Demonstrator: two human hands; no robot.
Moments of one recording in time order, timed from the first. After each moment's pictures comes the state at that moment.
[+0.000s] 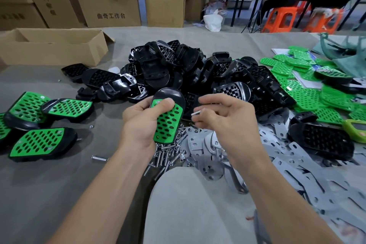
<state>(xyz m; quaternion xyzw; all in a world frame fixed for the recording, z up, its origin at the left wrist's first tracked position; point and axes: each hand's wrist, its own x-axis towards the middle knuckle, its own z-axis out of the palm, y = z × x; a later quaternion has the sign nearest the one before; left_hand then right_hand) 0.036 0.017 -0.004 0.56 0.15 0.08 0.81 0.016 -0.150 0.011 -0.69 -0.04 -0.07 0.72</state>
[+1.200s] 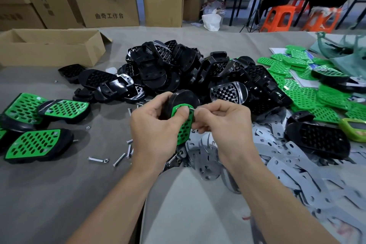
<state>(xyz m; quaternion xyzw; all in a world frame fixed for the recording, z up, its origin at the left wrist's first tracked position) 0.018 -0.008 -0.007 0.72 -0.03 0.25 0.64 0.017 -0.145 0.013 -0.69 0.03 -0.08 0.72</state>
